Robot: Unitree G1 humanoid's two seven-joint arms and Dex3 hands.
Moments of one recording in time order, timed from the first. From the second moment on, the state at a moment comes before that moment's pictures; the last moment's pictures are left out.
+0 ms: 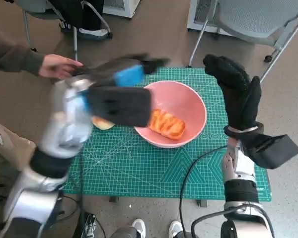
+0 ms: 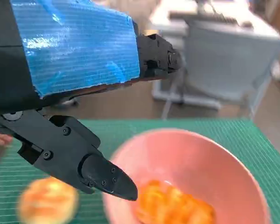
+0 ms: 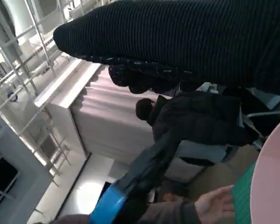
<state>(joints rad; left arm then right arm) -0.79 0.58 -0.17 -0.11 0.54 0.31 -0.73 -0.73 -0.09 -0.18 0.74 0.31 -0.78 0.50</state>
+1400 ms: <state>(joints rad) -0.48 0.72 -0.11 -0.32 0.57 0.33 -0.63 -0.76 -0.09 -0.20 0.81 0.32 -0.78 0.57</state>
